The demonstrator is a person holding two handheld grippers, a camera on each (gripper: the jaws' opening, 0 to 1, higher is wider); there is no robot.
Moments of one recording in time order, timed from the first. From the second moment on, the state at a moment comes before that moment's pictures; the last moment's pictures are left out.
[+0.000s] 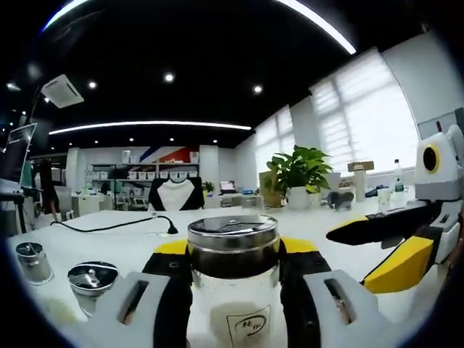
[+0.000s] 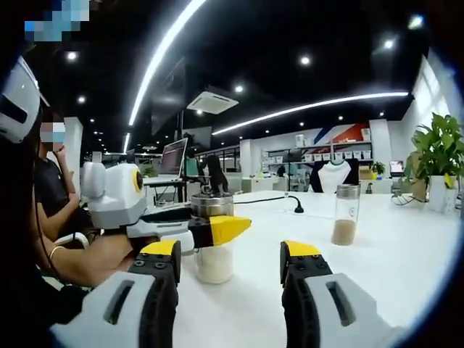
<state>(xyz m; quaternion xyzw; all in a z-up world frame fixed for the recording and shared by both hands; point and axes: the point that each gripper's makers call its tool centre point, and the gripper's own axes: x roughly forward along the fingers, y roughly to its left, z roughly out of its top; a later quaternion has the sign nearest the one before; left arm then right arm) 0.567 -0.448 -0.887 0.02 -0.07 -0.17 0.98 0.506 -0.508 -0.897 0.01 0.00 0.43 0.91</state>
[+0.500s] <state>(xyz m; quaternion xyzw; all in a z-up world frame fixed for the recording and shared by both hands) 0.570 -0.447 -0.886 0.03 -0.06 -0.16 0.98 0.506 -0.510 -0.897 0.01 0.00 0.42 0.91</state>
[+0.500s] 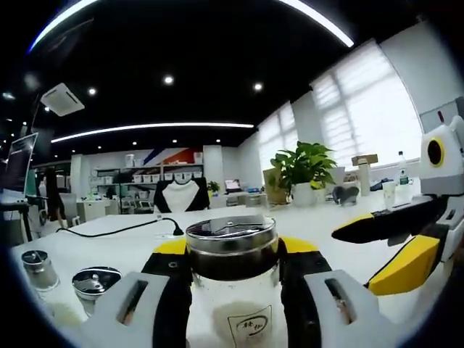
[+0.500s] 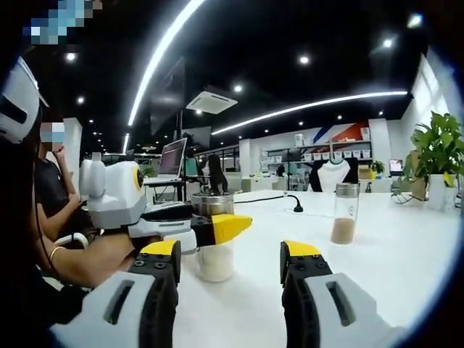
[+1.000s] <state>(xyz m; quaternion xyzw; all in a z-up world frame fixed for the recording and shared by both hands) 0.557 -0.443 -0.840 -0.01 -0.07 -0.20 0.98 0.509 -0.510 -0.898 0.01 0.01 0.42 0.91</state>
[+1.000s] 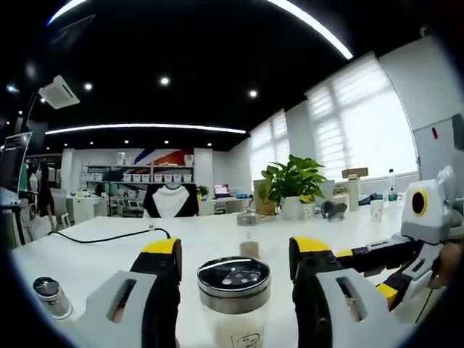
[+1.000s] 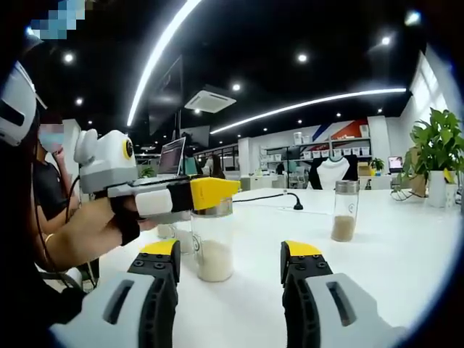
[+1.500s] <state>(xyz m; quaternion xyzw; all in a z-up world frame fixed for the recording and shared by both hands) 0.544 -0.456 -0.826 -0.01 -0.04 -0.27 0.96 0.515 -0.512 -0.897 -0.01 0.01 0.42 0.91</state>
